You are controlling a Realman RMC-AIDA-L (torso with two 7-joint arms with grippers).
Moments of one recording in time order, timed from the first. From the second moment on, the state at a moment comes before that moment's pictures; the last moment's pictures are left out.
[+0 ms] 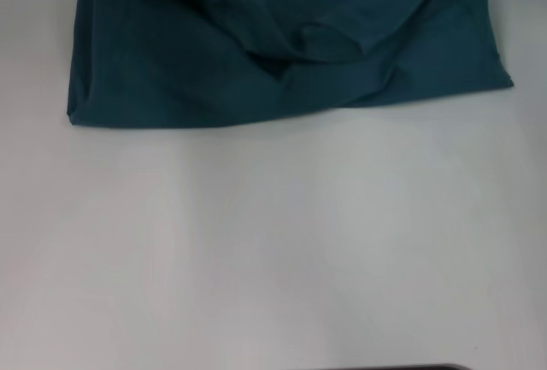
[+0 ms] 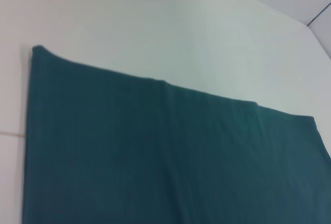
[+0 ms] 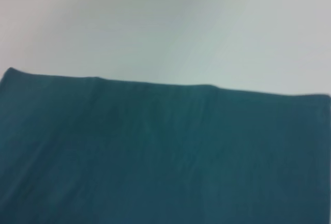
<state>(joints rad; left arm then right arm) -0.89 -1.98 -2.41 -0.69 -0.70 1.05 -2.63 0.86 1.98 -0.82 -0.82 -2.59 -1.00 2.48</state>
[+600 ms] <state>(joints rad) -0.96 -1.98 -2.33 -0.65 -0.70 0.90 -2.60 0.86 2.01 -0.83 -0.82 -2.69 -0.91 2.54</state>
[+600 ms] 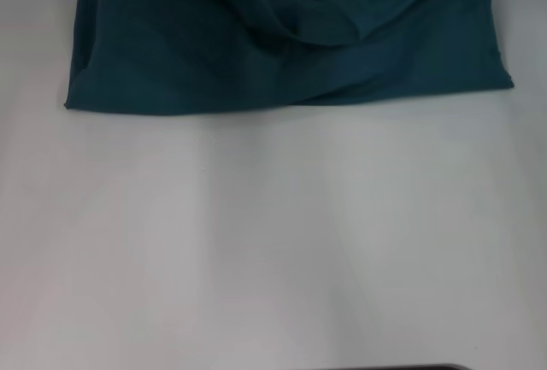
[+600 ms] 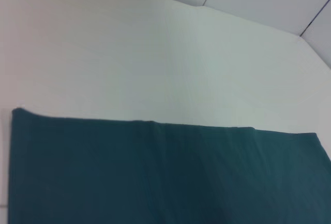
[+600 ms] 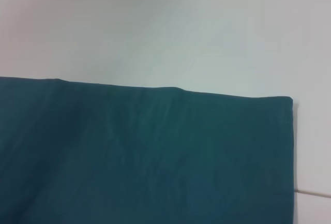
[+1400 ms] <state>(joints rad) -0.94 -2.00 -2.26 -0.63 -0.69 0.78 -2.55 0.88 2.02 -0.91 -0.69 -2.72 -0.70 2.53</state>
